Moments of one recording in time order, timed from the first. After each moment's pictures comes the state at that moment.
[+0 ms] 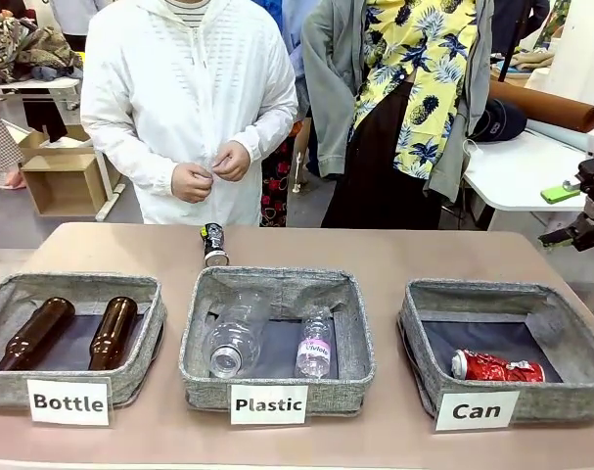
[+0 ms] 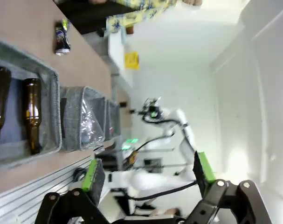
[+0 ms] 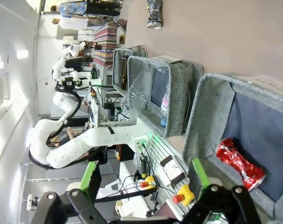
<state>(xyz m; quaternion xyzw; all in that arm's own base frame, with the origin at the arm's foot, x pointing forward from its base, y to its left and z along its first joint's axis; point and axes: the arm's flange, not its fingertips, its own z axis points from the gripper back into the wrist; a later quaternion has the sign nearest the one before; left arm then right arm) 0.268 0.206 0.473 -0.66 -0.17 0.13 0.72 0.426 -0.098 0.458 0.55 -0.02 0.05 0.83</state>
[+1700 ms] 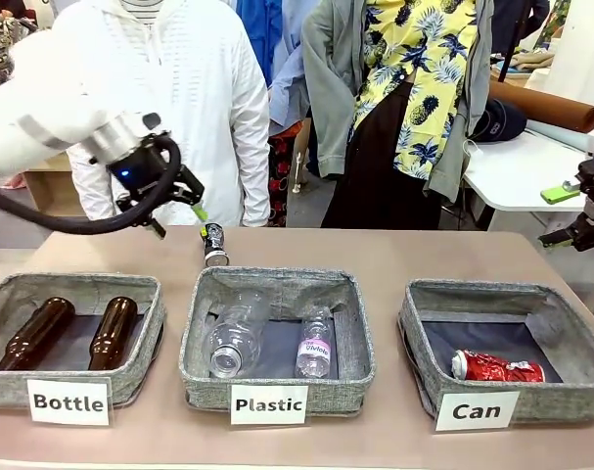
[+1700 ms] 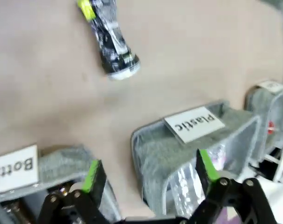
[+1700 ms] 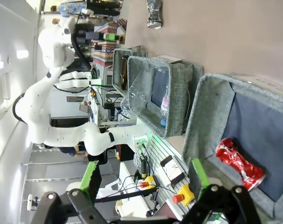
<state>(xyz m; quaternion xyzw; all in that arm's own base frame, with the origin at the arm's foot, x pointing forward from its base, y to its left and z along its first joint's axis) 0.573 -0.156 0.436 -0.22 -0.02 -0.03 0.97 0.426 -0.098 0.458 0.55 -0.02 0.05 0.83</state>
